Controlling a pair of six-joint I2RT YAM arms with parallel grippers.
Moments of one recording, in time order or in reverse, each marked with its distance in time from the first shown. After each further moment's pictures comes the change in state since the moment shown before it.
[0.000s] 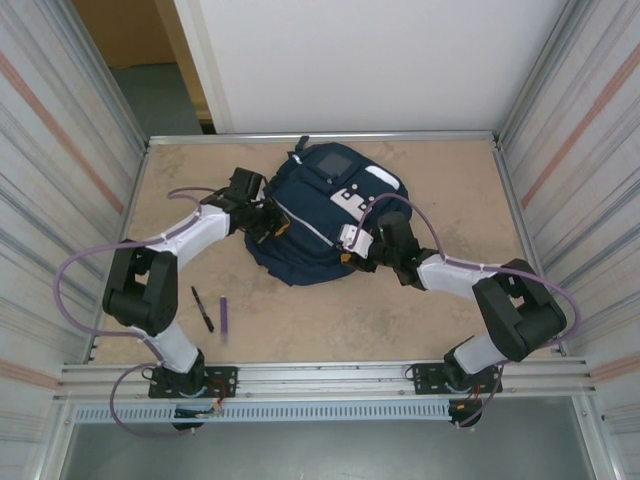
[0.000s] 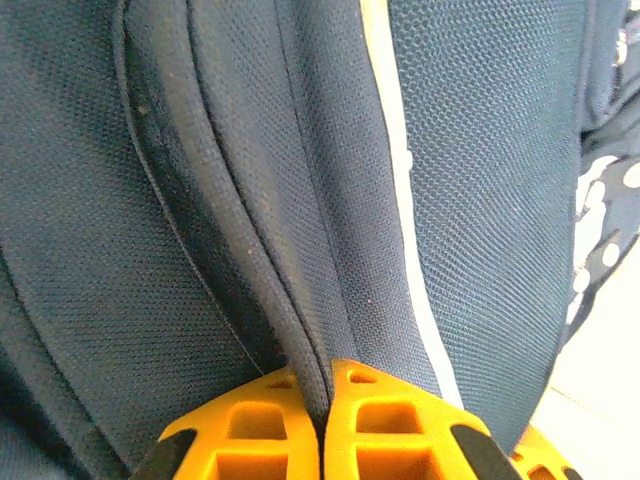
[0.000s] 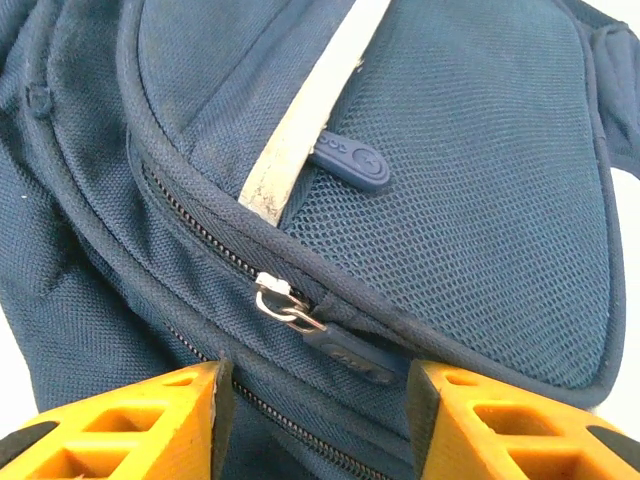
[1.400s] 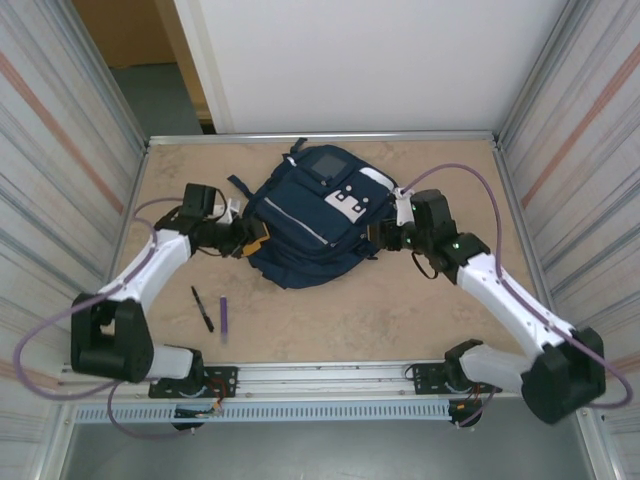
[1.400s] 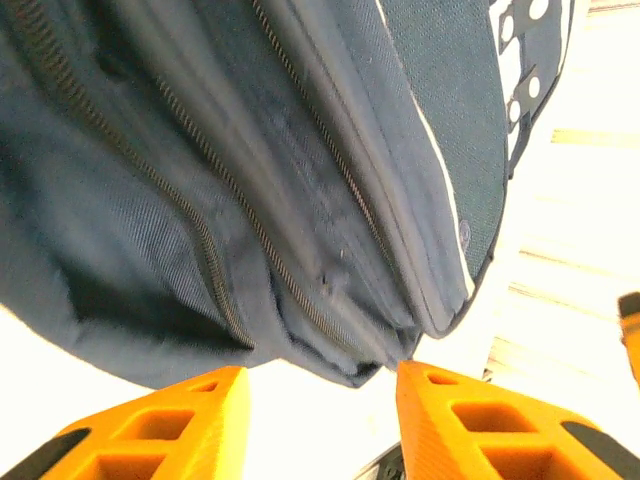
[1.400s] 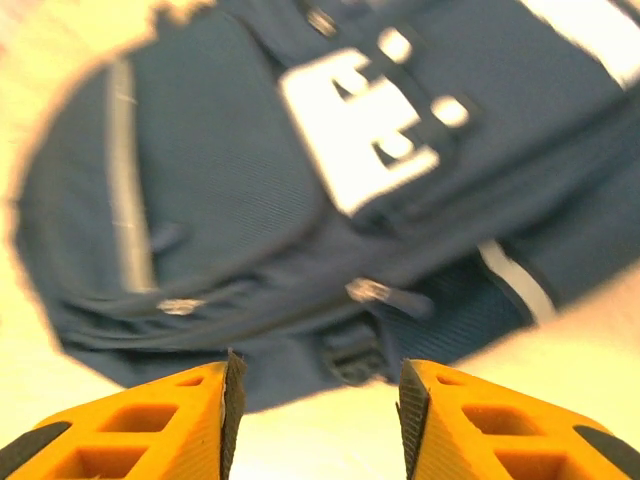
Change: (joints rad) left arm 0.197 -0.332 -0.223 -0.138 0.278 0.322; right arm -0.077 -0.402 0.210 -0.595 0.119 0.909
